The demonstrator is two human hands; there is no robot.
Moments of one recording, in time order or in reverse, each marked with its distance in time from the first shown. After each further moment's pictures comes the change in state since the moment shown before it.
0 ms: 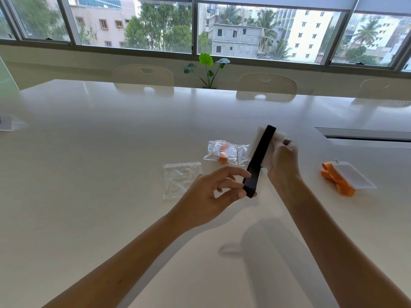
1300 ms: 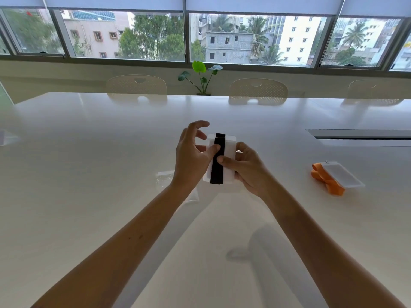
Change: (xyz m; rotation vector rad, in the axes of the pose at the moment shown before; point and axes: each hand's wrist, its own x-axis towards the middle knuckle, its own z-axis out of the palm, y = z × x) left_hand 0.080 -0.025 -0.012 0.241 0.529 -0.106; right_hand -0.036 0.003 0.005 -0.072 -0.691 0.066
